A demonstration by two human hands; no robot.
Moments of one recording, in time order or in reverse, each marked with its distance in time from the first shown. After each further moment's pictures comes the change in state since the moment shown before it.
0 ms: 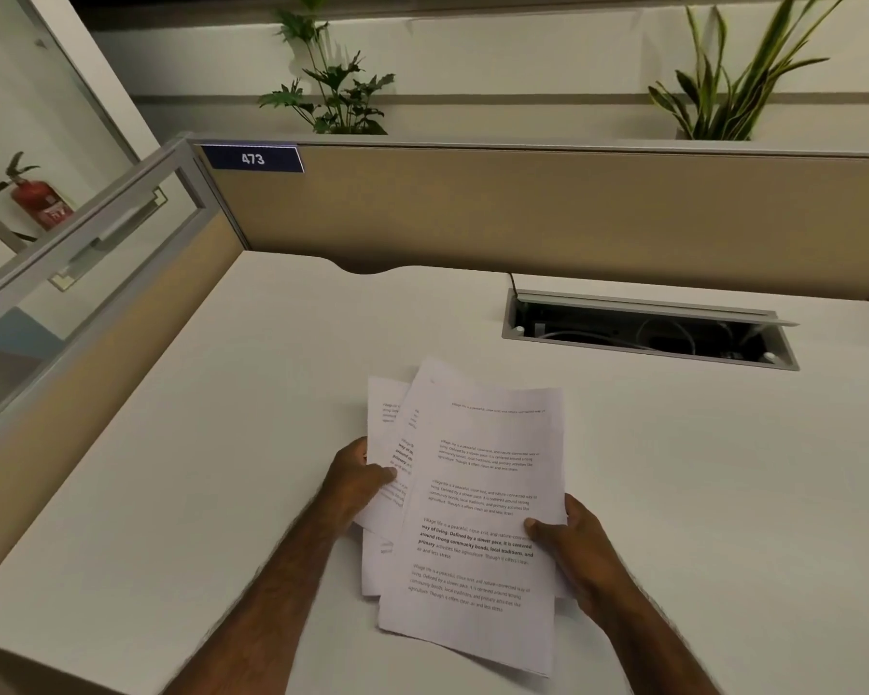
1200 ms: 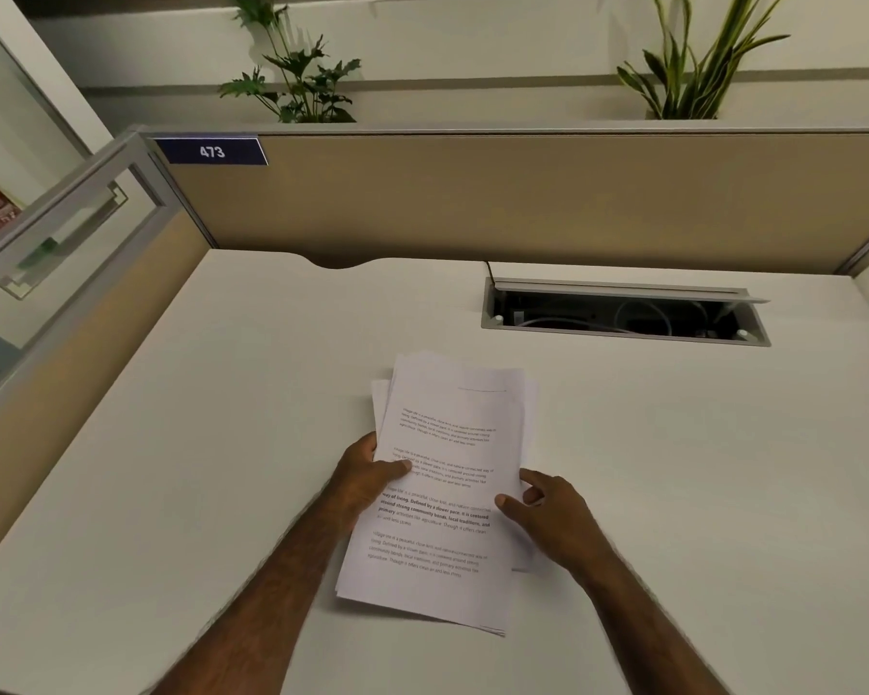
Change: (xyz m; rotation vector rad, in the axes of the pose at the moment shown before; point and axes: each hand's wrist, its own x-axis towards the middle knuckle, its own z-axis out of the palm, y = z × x) left_hand 0.010 0.003 0.027 -0.141 -0.150 0.051; right_hand 0.006 -0.031 0.012 -0.717 0.129 -0.112
